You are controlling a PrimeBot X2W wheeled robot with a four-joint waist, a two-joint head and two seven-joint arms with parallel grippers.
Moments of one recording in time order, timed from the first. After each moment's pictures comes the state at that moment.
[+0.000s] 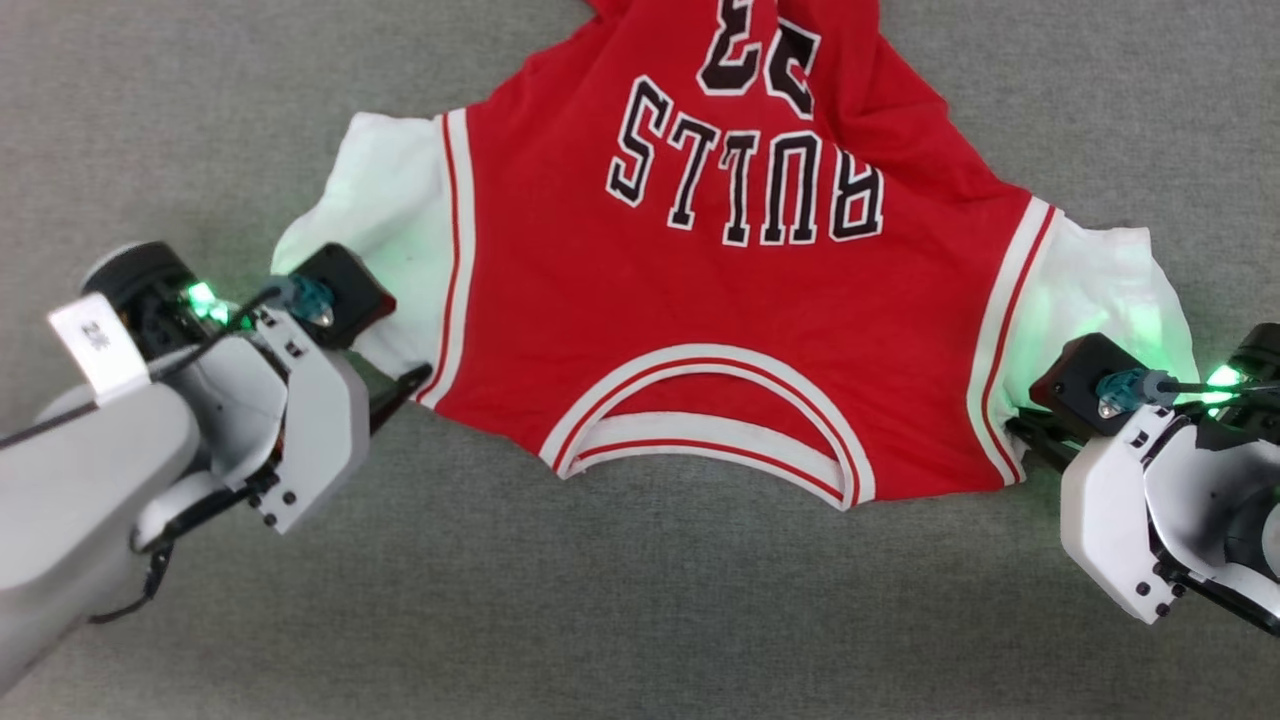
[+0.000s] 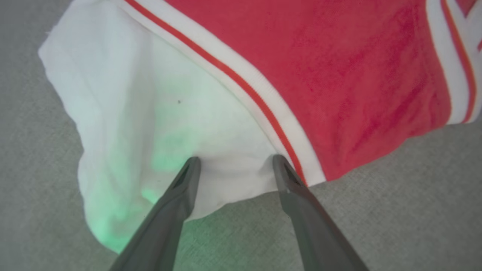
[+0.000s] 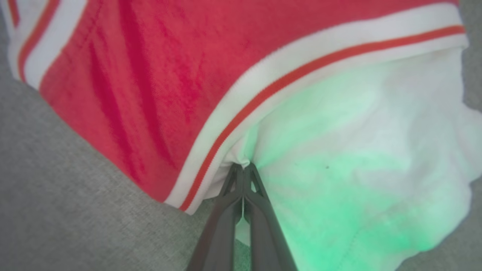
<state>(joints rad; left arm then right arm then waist) -1.11 0.93 -1.28 0.15 -0.84 -0.13 0.31 -0.59 -0.78 0.70 -0.10 0.51 0.14 0.65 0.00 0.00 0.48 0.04</state>
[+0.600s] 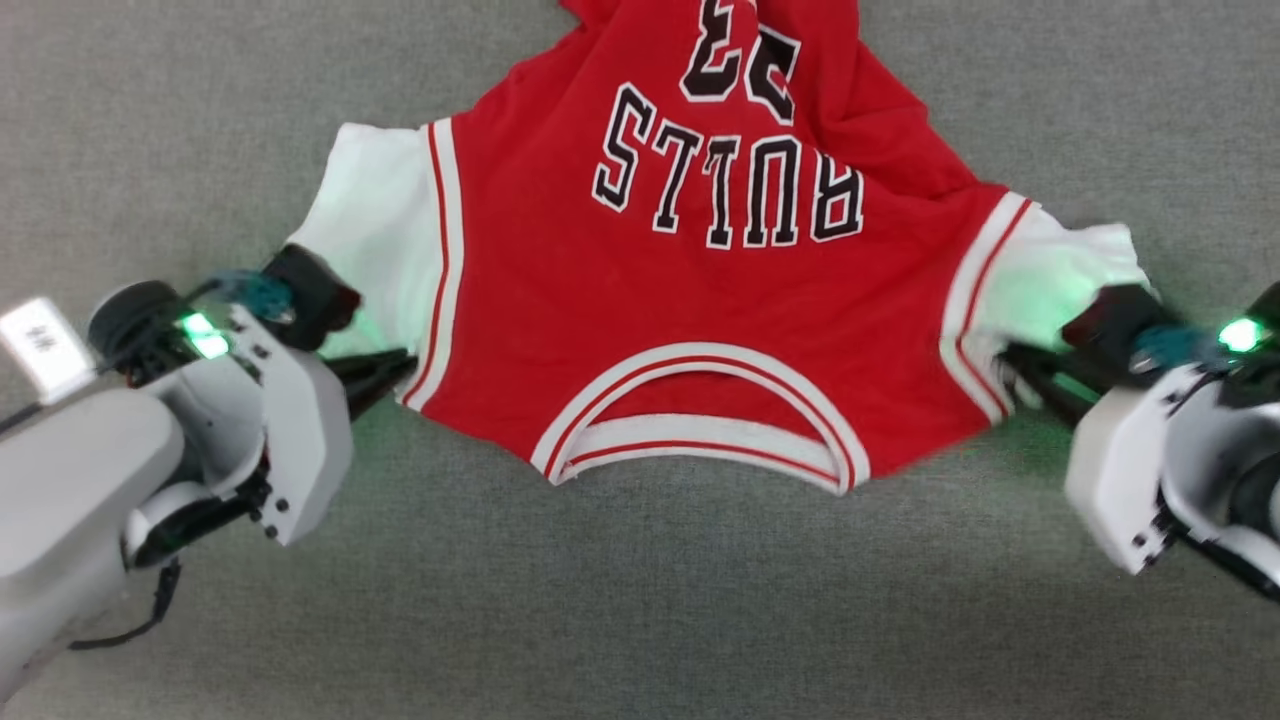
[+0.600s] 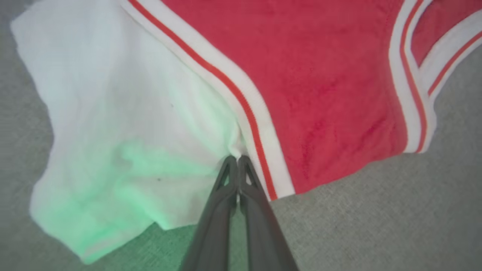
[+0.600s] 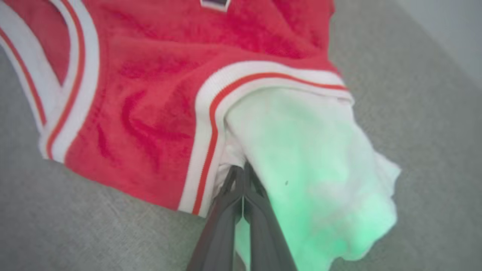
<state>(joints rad) -1.07 0.93 -1.28 0.20 -1.02 -0.13 0.23 -0.60 -0.73 0.64 -0.08 0.50 0.13 0.52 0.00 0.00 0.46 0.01</state>
